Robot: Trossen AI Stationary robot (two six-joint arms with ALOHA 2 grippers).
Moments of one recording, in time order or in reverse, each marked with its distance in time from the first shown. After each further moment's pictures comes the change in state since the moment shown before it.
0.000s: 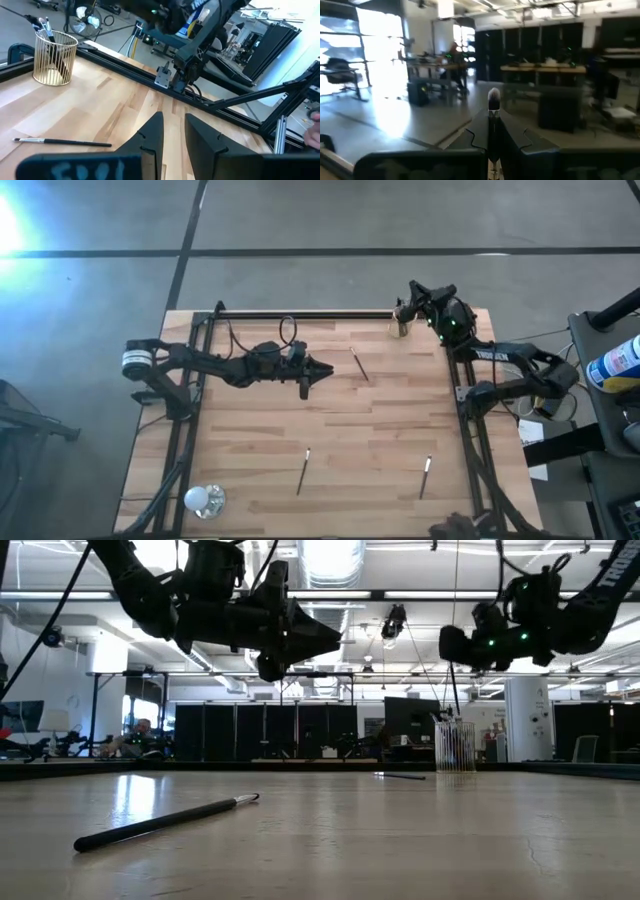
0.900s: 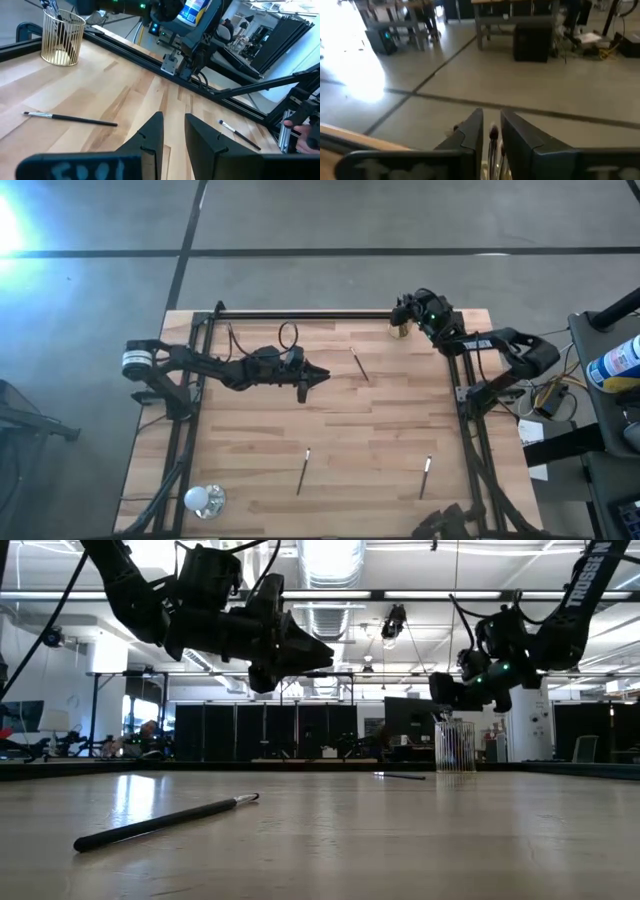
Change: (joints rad) left arm -0.013 0.000 -0.049 -0.007 -0.027 -0.022; right arm -0.017 0.213 0.063 -0.210 0.132 0.138
